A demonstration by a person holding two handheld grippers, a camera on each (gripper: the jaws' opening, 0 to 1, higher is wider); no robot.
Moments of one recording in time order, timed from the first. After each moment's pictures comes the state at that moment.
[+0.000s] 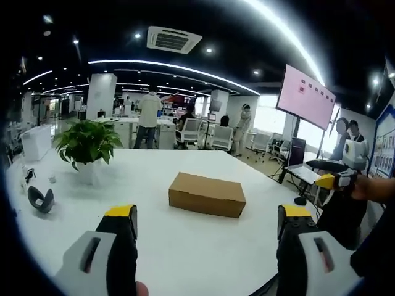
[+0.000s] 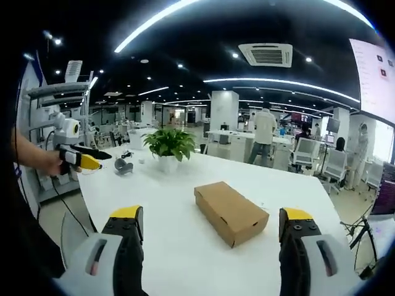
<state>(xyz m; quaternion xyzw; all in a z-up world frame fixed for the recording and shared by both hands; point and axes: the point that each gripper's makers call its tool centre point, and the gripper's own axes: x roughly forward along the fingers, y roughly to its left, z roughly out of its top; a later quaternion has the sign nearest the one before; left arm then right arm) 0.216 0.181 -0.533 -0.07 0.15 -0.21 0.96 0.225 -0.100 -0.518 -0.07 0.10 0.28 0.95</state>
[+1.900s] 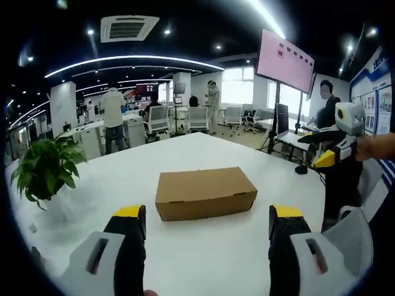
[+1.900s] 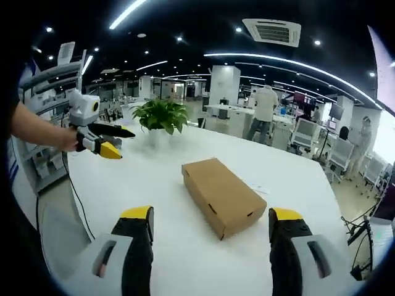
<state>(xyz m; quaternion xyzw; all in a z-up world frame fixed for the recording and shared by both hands) 0.339 0.142 -0.585 0.05 0.18 -0.34 0.92 0.295 -0.098 -0.567 -0.10 0.19 0.25 0.94</state>
